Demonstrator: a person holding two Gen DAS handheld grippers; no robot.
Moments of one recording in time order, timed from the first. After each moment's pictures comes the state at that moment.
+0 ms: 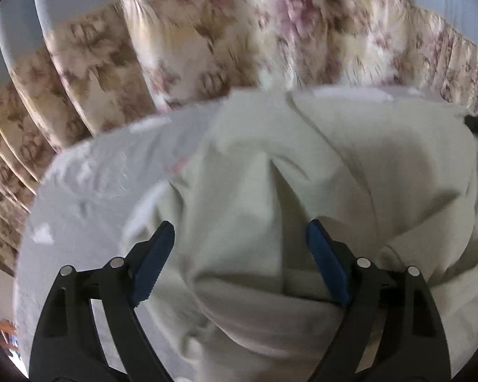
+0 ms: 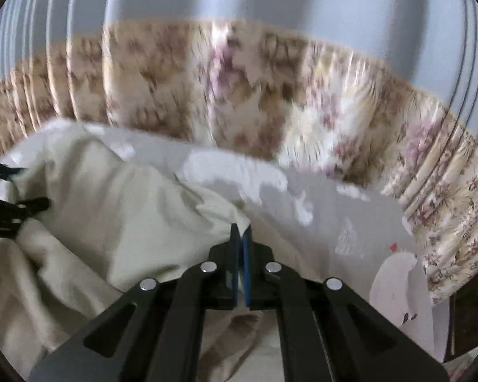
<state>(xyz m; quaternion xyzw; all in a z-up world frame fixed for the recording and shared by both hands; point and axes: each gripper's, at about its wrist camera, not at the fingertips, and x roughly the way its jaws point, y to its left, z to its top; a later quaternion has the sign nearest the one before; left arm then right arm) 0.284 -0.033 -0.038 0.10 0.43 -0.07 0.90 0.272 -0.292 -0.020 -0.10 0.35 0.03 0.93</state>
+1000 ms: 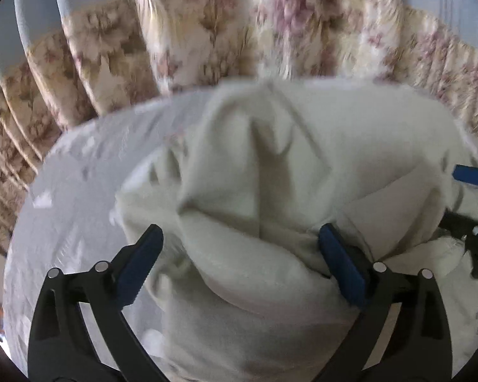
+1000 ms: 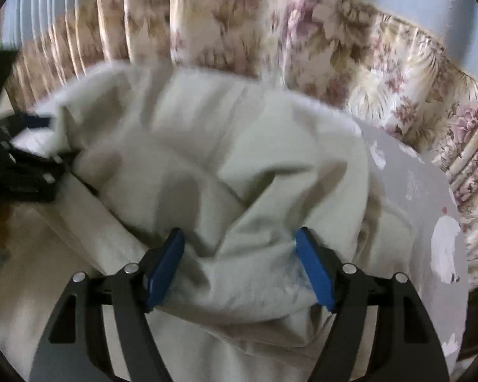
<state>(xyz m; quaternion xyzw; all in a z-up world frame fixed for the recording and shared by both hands) 0.238 -0.033 -0.029 0.08 0.40 -0.06 0.91 0.216 -0.239 -0.039 -0.09 0.40 0.13 0.90</state>
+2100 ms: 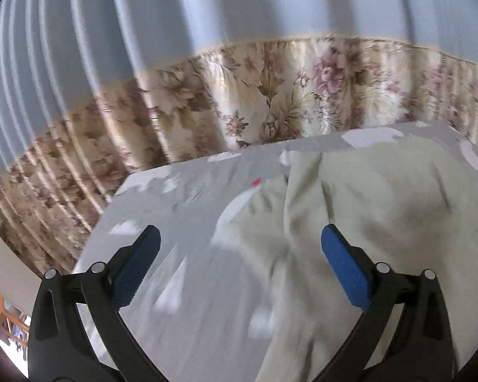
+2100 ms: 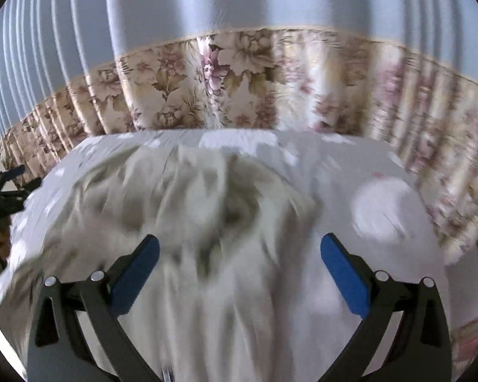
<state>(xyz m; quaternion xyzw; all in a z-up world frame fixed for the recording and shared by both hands) 0.151 0.032 0.026 0.12 0.29 0.00 0.95 0.123 -0.370 0.011 0.01 0.35 0.07 0.93</state>
